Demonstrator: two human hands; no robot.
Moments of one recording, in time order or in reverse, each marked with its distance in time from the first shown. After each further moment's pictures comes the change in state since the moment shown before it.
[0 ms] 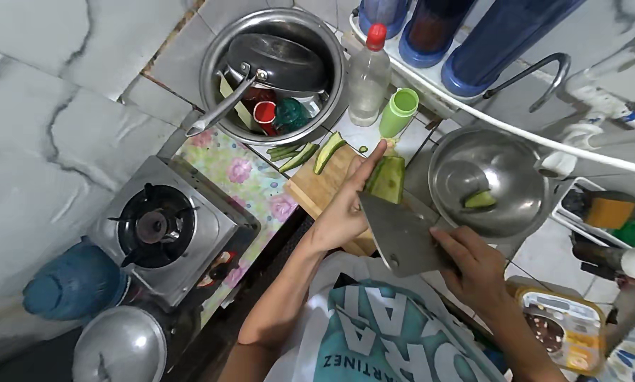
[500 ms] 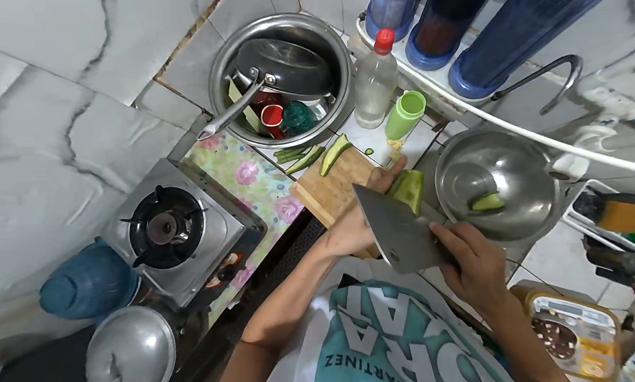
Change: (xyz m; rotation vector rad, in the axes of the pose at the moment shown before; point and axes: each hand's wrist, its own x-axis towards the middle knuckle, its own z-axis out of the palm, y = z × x) left_hand 0.001 -0.022 0.007 -0.092 -0.088 -0.039; right_hand 0.020 -0.009 0.008 0.006 0.027 -0.010
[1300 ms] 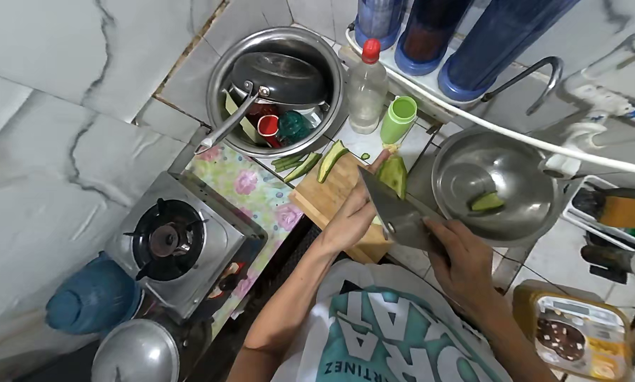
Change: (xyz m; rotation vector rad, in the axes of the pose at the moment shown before) left_hand 0.005 0.010 0.003 -0.052 0.056 0.058; right_hand -0.001 -0.005 0.010 -0.015 0.041 0.137
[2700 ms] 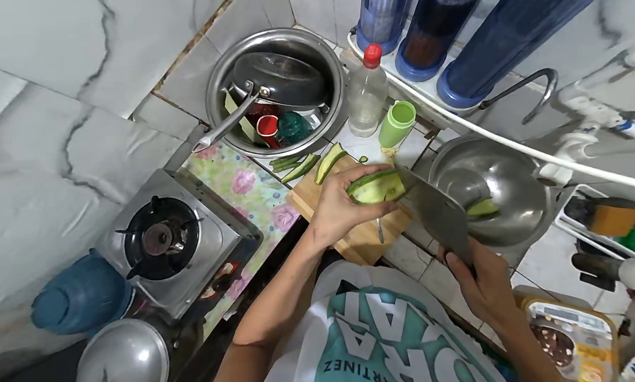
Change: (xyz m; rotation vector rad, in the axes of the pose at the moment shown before) left_hand 0.015 0.009 -0.016 0.273 0.191 0.051; right_hand -0.014 0.019 -0.030 0.282 -0.159 0.164
